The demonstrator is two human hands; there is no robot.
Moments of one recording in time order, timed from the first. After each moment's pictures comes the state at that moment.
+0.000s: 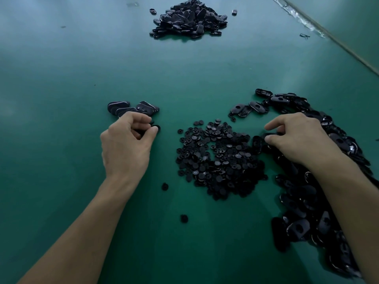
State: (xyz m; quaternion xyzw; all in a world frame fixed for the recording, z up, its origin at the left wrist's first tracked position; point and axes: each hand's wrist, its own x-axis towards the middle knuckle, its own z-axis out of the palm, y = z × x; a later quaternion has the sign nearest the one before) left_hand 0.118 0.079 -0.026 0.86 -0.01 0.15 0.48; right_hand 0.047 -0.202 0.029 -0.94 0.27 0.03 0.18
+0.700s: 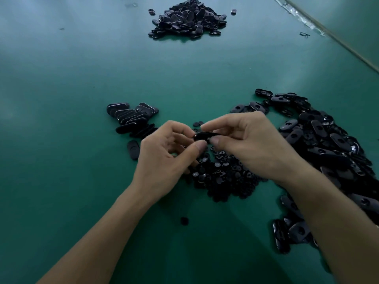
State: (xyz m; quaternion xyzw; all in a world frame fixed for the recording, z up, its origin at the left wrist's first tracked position) left_hand 0.082 0.045 -0.019 0.72 -0.19 -0.03 0.67; right_hand 0.048 -0.137 0.032 -0.86 0.00 0.01 0.50
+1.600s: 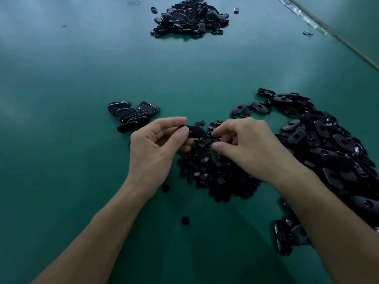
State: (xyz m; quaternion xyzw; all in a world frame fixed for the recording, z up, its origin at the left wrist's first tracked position) left_hand 0.095 0.049 -0.023 0.63 -0.12 -0.03 0.77; right_hand 0.054 -0.139 0.018 -0.94 0.05 0.00 0.32
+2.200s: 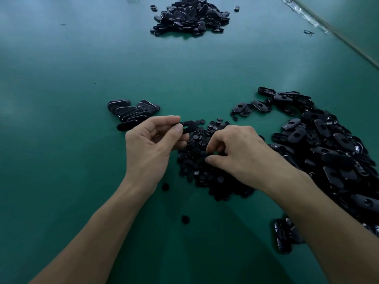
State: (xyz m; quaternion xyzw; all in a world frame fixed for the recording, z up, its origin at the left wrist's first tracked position) left_hand 0.096 0.050 -0.024 0.62 -0.08 0.00 0.78; right_hand 0.050 -0.125 0.016 -0.97 0.00 0.05 0.24
